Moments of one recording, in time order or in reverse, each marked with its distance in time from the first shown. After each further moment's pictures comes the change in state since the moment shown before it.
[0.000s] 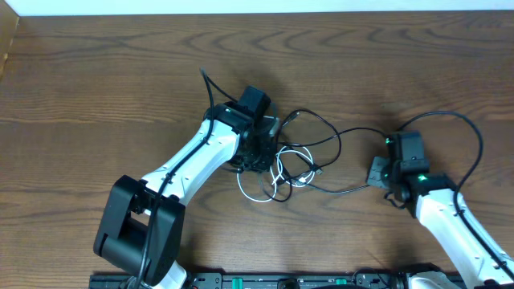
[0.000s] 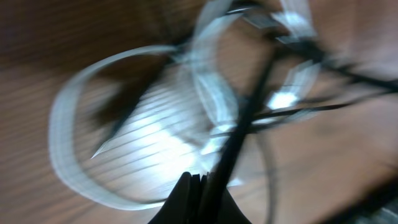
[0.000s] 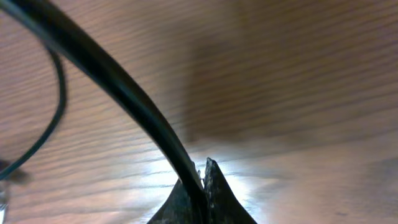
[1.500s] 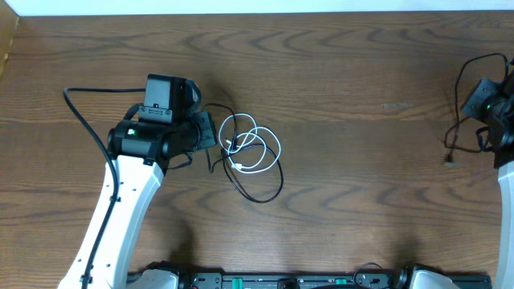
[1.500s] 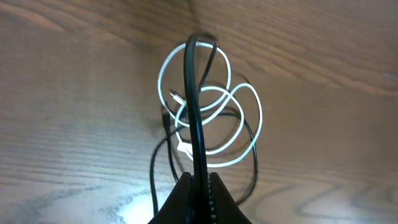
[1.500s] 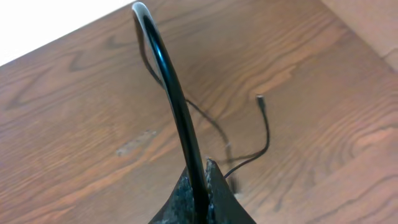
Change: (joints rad) left arm 0.316 -0.428 -0.007 -0.036 -0.094 -0.200; right arm -0.399 0.045 0.734 -0.334 0.100 -0.181
